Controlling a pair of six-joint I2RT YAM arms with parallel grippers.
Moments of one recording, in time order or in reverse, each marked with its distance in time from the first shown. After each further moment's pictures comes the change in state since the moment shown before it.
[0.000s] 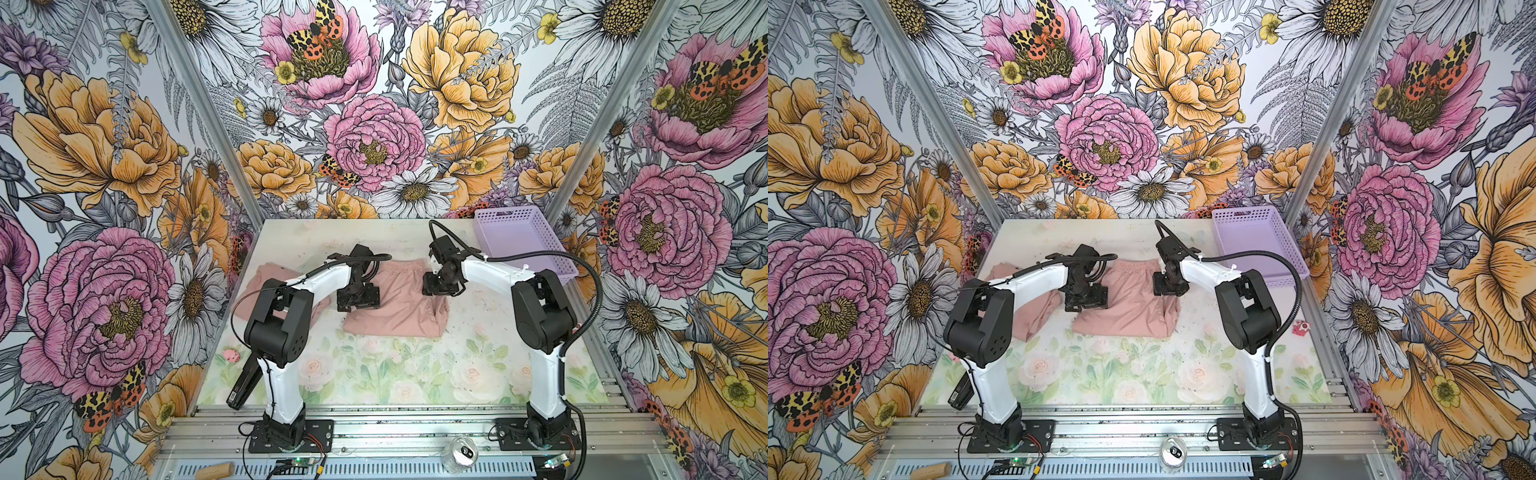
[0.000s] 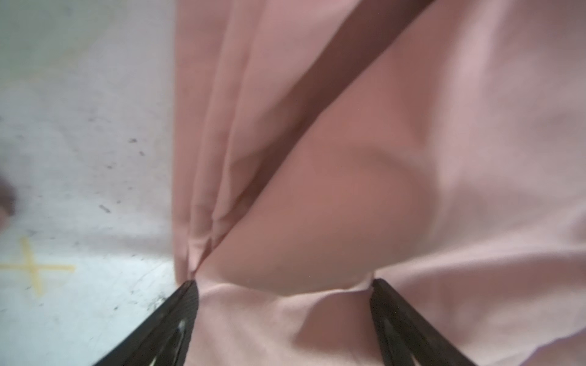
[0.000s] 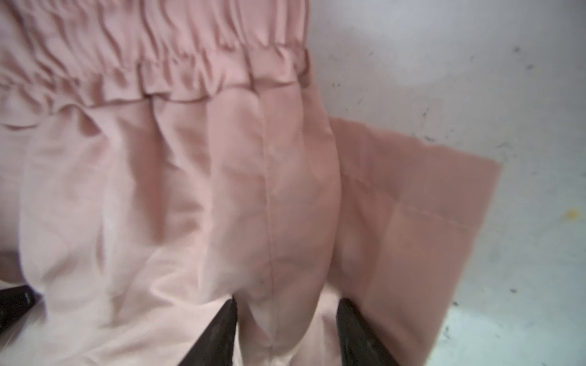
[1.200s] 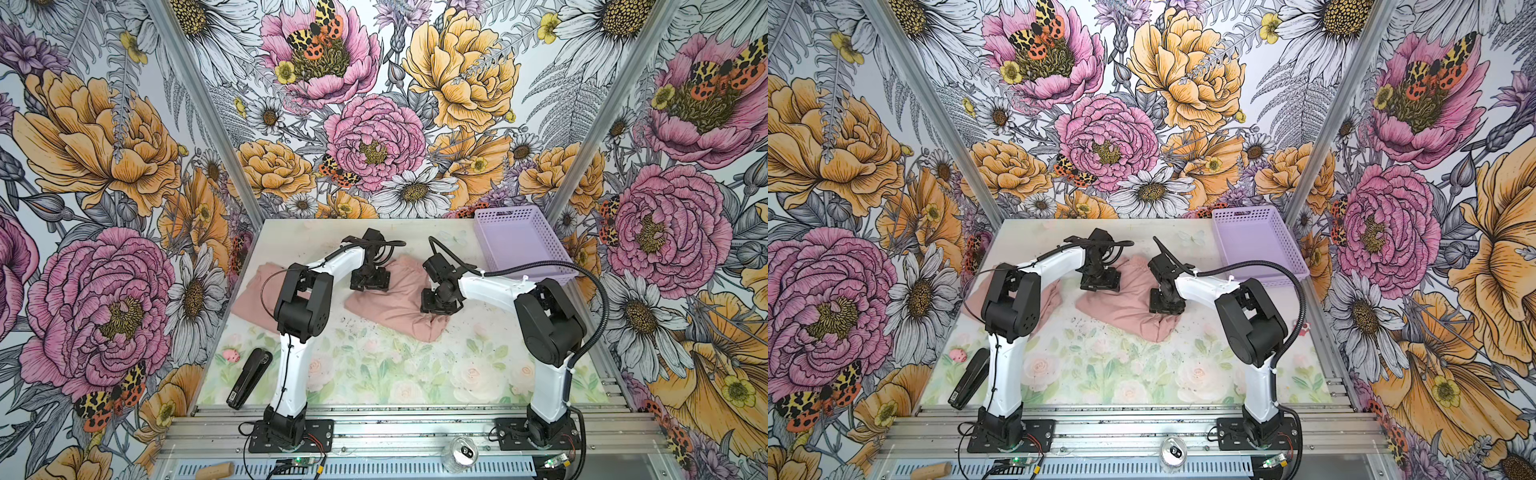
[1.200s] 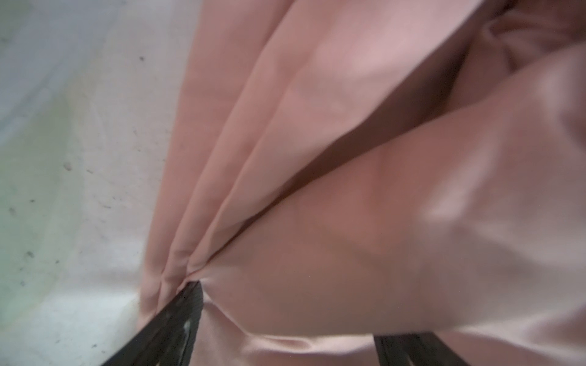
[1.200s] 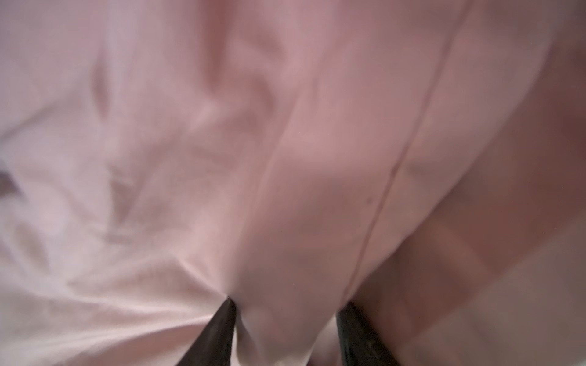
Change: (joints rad) left arm -0.002 0.303 0.367 -0.048 0.018 0.185; right arm 0.099 -0.080 -0.188 0.039 0.055 0.228
